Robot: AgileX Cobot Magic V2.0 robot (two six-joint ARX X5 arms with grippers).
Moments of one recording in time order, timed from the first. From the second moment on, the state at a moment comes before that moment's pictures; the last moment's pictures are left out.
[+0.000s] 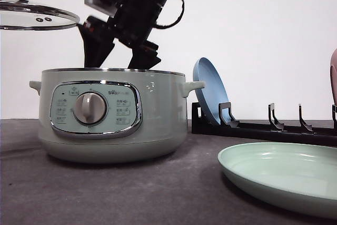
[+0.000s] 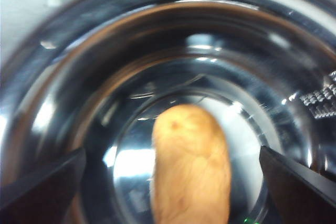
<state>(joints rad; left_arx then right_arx) 0.02 1.84 2.30 -1.41 0.04 0.02 0.73 2.24 2.18 -0.92 -0.23 -0.23</state>
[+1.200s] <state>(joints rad) 0.02 1.84 2.30 -1.41 0.04 0.02 0.71 2.32 2.19 -0.90 -0.22 -0.24</state>
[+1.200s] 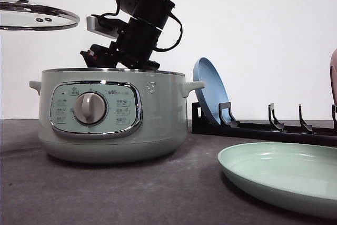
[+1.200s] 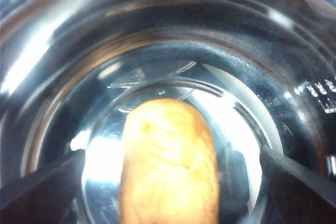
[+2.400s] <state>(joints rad) 0.02 1.84 2.30 -1.41 0.04 0.02 0.68 1.95 2.29 -1.31 -0.23 -0.20</state>
